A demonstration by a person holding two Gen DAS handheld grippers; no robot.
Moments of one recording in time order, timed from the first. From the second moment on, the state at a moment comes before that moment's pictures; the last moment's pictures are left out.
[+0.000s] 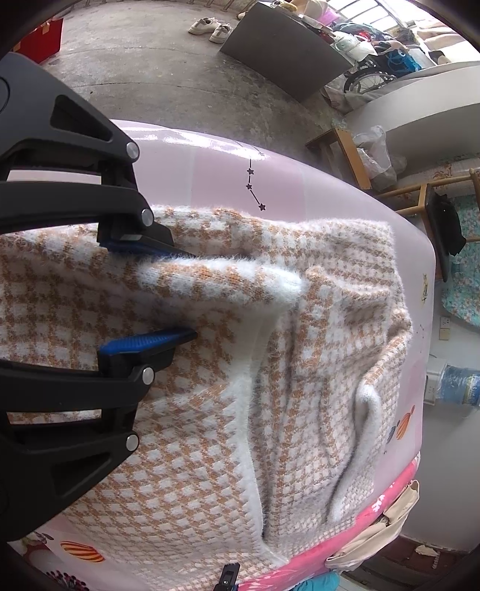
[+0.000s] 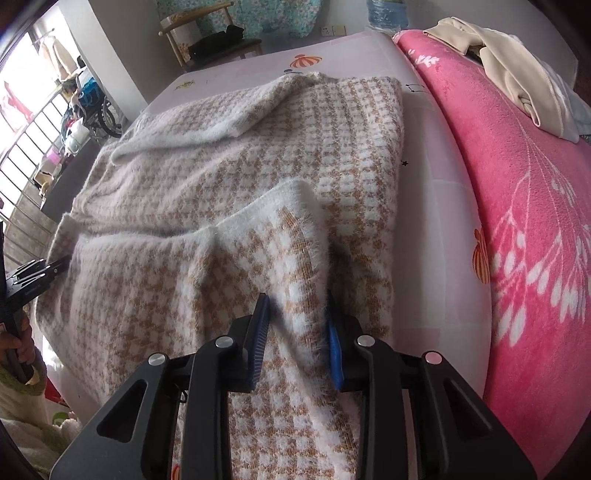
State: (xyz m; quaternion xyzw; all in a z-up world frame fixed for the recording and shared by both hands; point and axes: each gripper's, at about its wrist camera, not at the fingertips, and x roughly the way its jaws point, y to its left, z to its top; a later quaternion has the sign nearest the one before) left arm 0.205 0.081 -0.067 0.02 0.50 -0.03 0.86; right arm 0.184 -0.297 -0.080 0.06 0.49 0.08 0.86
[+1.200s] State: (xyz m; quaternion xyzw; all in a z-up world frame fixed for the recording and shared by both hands) left arm 0.205 0.077 -0.065 0.03 0.51 -0.03 0.86; right arm 0.190 -0.269 -0.075 -0.02 0.49 0.04 0.87
